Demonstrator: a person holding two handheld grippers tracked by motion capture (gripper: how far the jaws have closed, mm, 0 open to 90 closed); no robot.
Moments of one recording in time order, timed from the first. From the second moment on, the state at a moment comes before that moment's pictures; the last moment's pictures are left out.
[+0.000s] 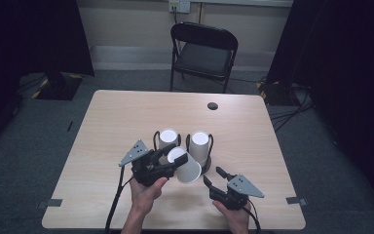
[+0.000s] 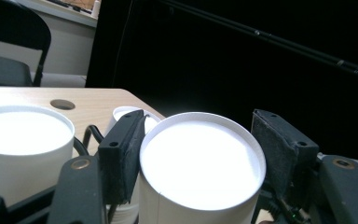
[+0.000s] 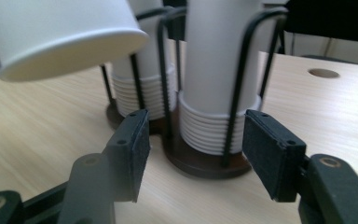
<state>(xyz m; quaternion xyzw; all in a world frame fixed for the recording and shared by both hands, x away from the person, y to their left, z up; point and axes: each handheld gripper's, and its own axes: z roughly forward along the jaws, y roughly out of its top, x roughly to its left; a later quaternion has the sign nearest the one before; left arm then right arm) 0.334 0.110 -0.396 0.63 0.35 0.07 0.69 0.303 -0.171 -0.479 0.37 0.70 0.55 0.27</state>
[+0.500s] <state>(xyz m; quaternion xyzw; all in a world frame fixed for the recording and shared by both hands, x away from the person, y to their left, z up) 0.338 0.111 -0.412 0.63 0.35 0.01 0.69 0.295 -0.149 -0.480 0.28 0.70 0.60 0.27</state>
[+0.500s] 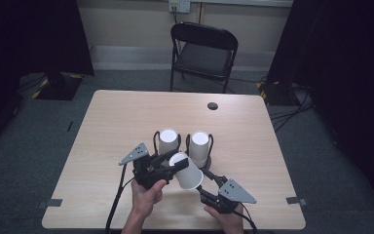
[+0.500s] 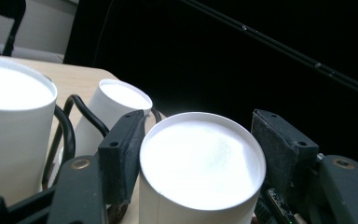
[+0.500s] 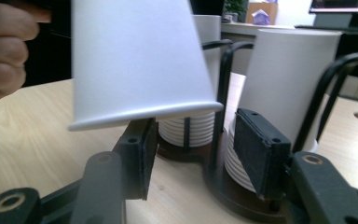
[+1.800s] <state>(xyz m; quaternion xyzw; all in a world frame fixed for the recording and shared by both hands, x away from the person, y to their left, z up) 0.341 0.113 -0.413 0.62 0.32 -0.04 0.71 0.296 -0.137 -0.469 0.19 0.67 0.63 0.34</state>
